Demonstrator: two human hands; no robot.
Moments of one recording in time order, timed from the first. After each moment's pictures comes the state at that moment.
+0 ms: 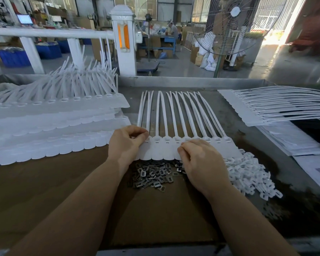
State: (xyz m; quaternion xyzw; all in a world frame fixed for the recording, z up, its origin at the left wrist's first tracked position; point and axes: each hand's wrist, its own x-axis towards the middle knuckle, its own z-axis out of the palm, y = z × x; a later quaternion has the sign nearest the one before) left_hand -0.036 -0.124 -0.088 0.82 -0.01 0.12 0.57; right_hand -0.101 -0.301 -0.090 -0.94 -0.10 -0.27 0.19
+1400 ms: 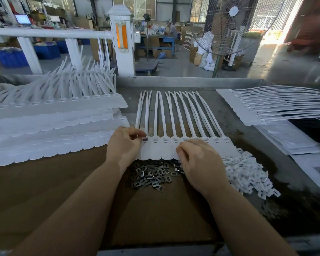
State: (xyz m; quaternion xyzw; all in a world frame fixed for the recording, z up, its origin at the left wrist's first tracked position) left_hand -0.031 -0.124 -0.091 0.88 0.00 0.13 0.46; right_hand -0.102 -0.301 -0.089 -0.95 -0.10 -0.25 0.18
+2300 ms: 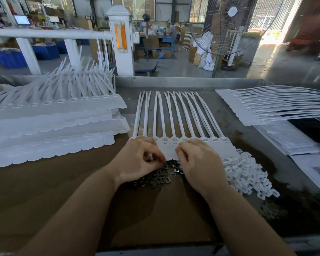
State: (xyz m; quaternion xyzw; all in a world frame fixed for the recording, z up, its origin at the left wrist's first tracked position) left_hand -0.063 -0.126 -0.072 0.89 -0.32 0.03 0.33; right_hand -0.102 -0.302 -0.089 -0.94 -0.10 -0.26 0.20
